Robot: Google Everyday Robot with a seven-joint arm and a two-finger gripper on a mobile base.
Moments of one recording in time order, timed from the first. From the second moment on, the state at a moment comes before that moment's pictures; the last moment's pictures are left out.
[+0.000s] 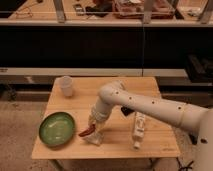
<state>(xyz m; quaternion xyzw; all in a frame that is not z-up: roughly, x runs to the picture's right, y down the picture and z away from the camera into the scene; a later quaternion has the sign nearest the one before) -0.065 0.189 0.767 -0.31 -0.31 -0.25 0.86</state>
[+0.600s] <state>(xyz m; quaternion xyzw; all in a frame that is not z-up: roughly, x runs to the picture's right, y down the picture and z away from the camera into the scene) -0.066 0.209 0.778 -0.30 -0.31 -0.25 0.87</state>
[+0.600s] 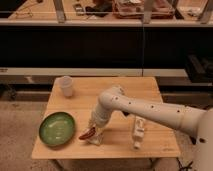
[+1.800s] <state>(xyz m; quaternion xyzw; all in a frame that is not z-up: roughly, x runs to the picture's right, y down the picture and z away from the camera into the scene) -0.055 0.220 0.783 -0.31 -0.31 -0.22 0.87</state>
